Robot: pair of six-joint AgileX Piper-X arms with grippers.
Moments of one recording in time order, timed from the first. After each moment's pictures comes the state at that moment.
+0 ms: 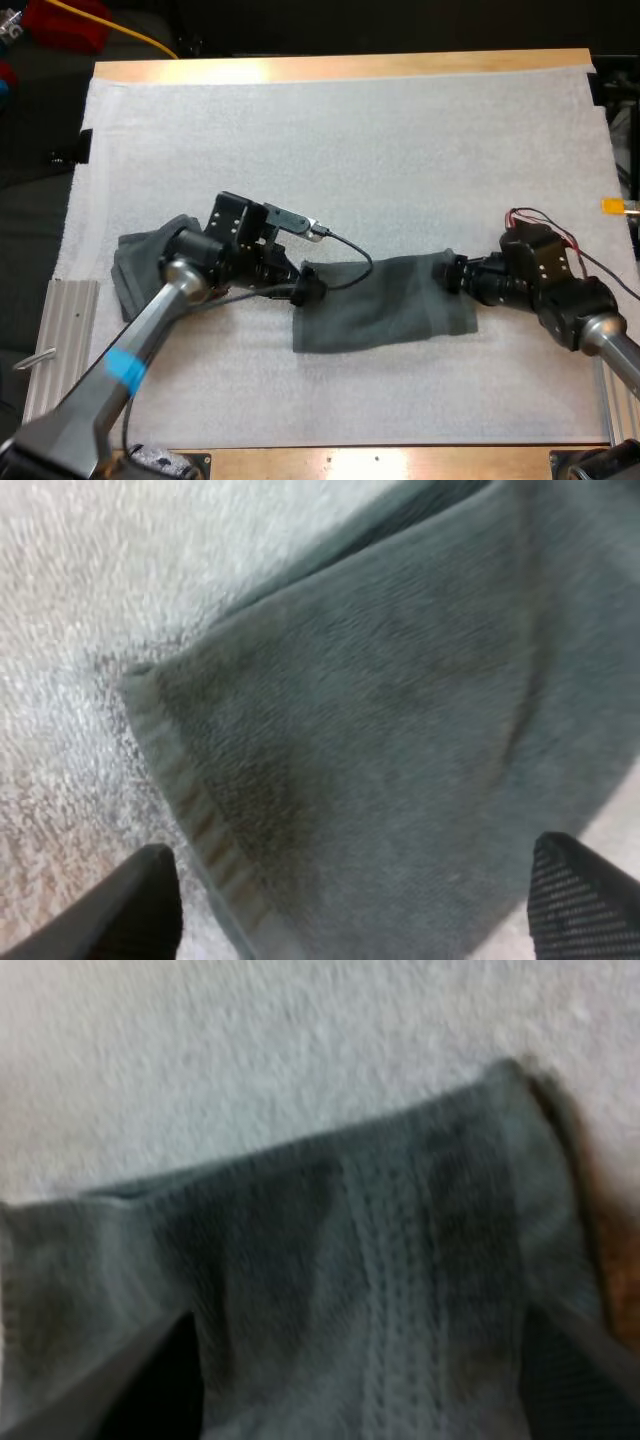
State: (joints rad) left arm -0.35 1.36 -0.91 0.83 0.44 -1.75; right arm 0.39 1.20 -0.62 0.46 -0.24 -1.26
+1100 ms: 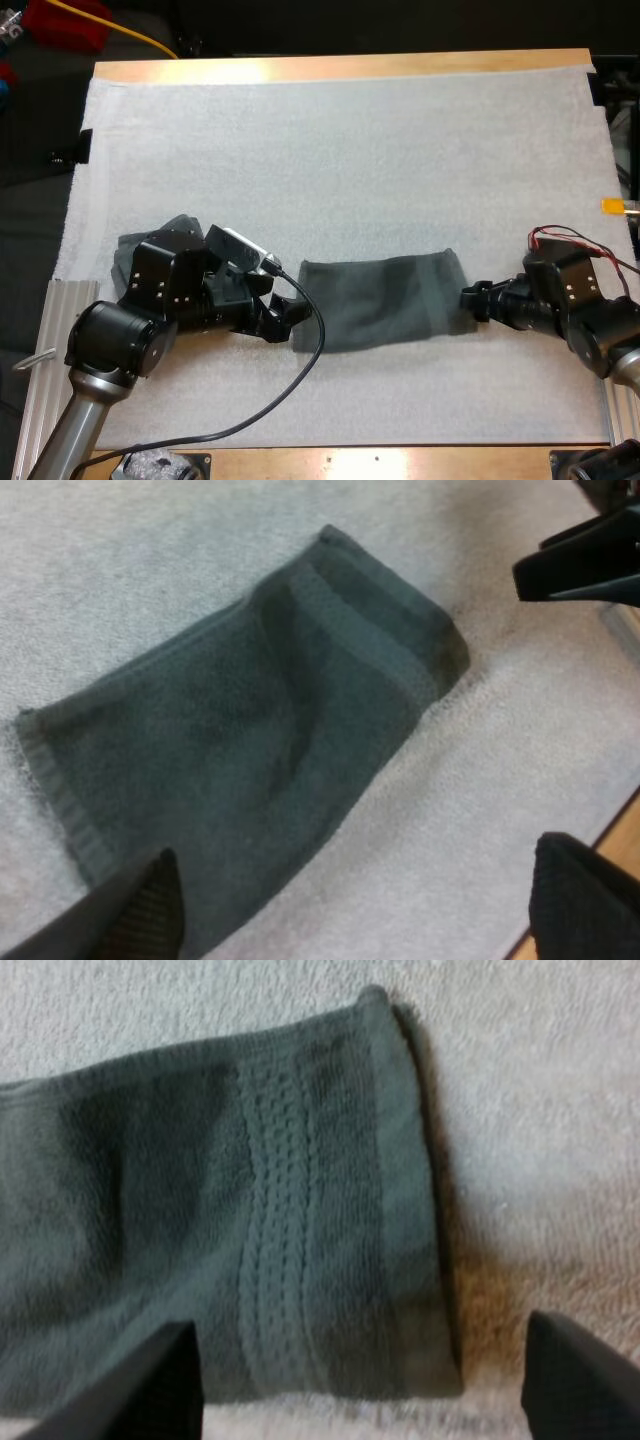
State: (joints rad) left arm -0.35 0.90 -0.91 0.99 0.55 -1.82; right arm 0.38 1.01 -0.62 0.73 -0.14 -1.41
